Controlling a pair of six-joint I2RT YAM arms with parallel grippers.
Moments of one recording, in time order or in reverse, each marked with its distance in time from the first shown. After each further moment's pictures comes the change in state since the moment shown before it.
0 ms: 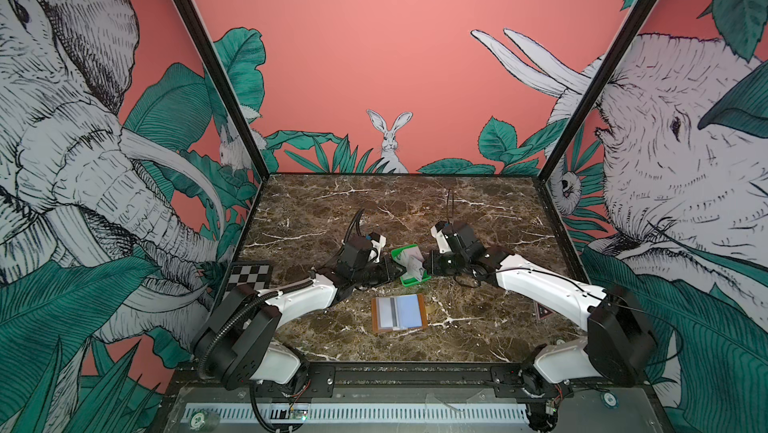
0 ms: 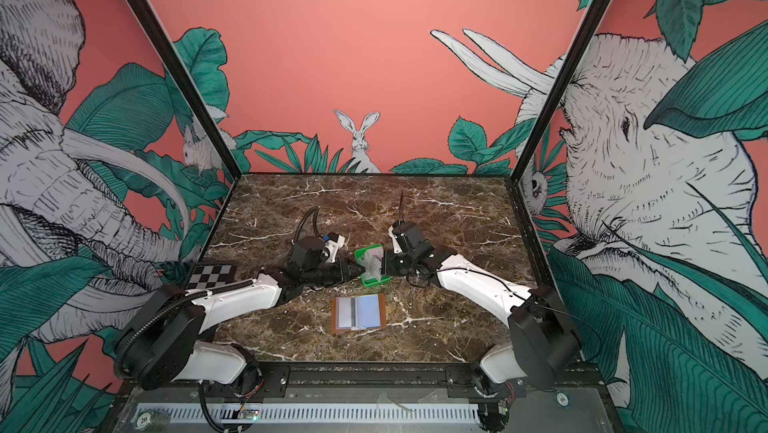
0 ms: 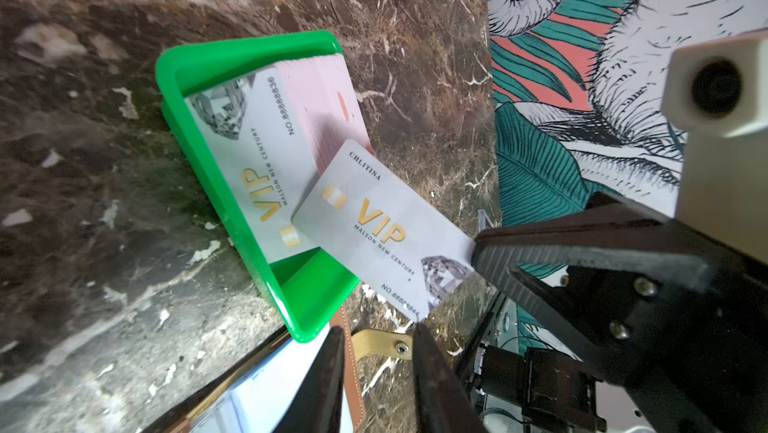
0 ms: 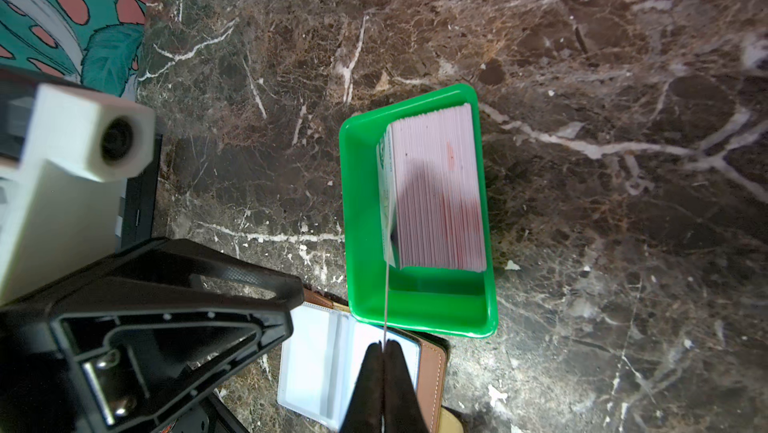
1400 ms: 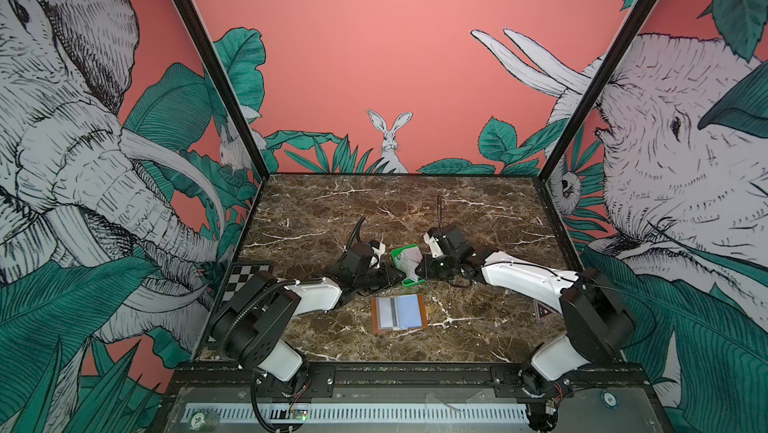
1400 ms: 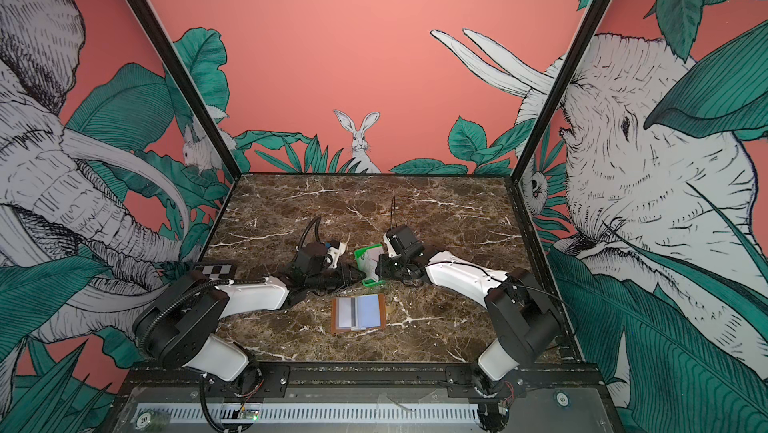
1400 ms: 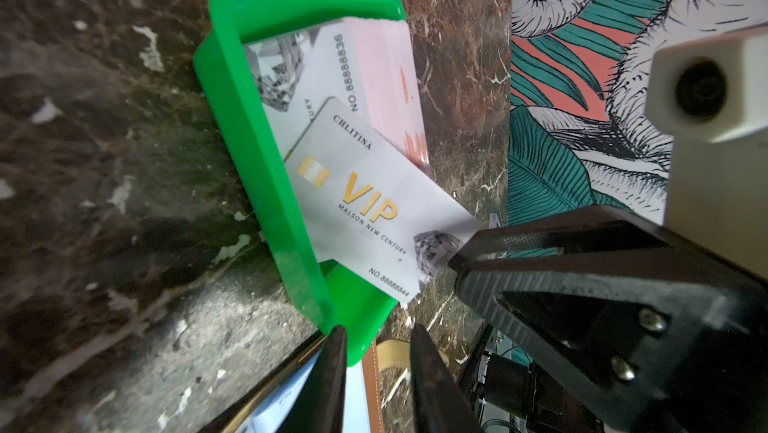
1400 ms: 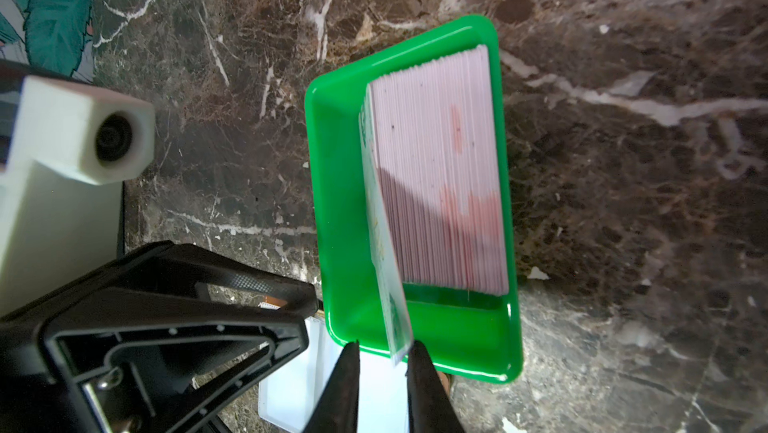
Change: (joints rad) left arm -0.002 0.120 -0.044 0.138 0.008 -0.056; right arm 0.011 0.143 0.003 0.052 -0.053 0.012
